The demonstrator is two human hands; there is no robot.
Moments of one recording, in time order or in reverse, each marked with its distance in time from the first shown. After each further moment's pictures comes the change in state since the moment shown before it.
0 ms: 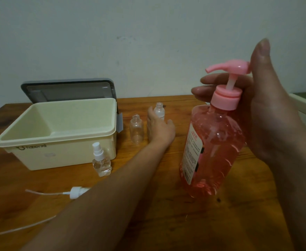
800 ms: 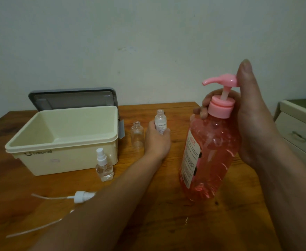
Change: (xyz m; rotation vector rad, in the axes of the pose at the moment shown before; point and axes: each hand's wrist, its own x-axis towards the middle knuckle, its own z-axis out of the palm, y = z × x) left_hand -0.027 0.001 -0.023 -0.118 -0.052 0.010; right_hand -0.009 -0.008 0.012 0.099 0.031 0.082
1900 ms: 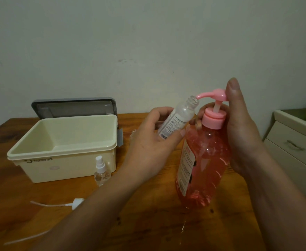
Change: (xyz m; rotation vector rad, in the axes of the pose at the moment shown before) left_hand -0.079 0.072 -0.073 -0.005 -0.217 0.468; right_hand 0.000 0.000 0.001 0.018 -0.026 0.010
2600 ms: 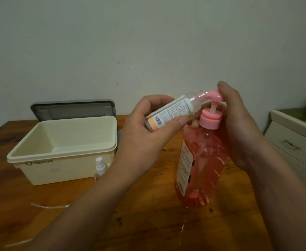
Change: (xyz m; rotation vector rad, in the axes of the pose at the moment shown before) left_hand -0.004 0.025 -0.014 -0.226 0.064 0.110; right_hand 0.008 -0.004 -0.006 -0.056 -0.041 0.061
